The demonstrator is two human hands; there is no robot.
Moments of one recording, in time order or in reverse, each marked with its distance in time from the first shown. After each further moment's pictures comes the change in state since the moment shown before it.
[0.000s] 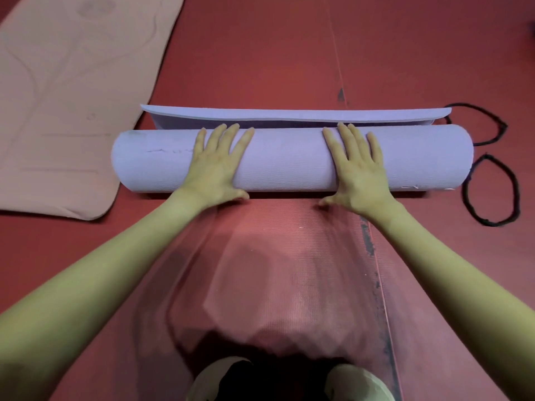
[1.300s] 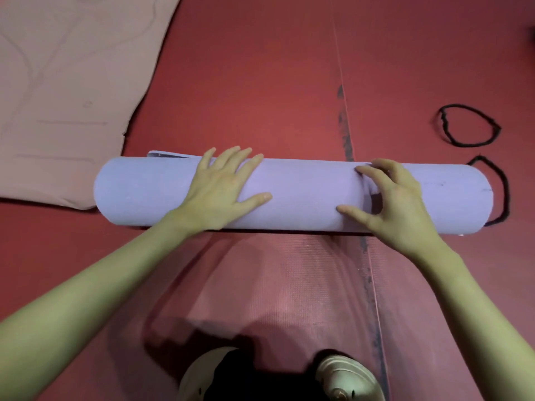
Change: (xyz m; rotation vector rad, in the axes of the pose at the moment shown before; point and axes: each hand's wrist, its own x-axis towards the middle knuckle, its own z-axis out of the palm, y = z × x) left_hand -0.046 0.034 -0.014 -0.145 -0.009 0.050; right_hand -0.078 0.015 -0.032 0.412 0.135 0.120
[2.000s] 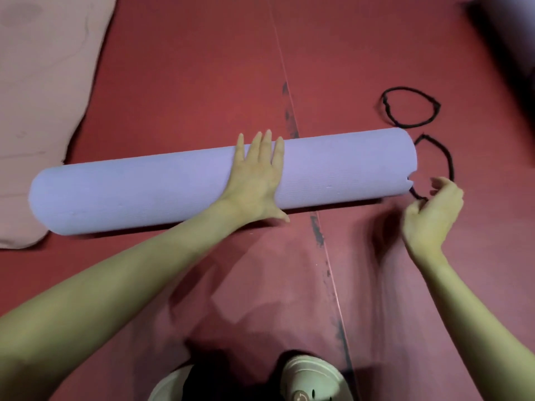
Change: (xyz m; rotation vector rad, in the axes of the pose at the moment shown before) left_hand 0.090 0.125 0.012 0.273 -0.121 0.105; right_hand -0.052 0.130 -0.005 0.038 0.562 0.679
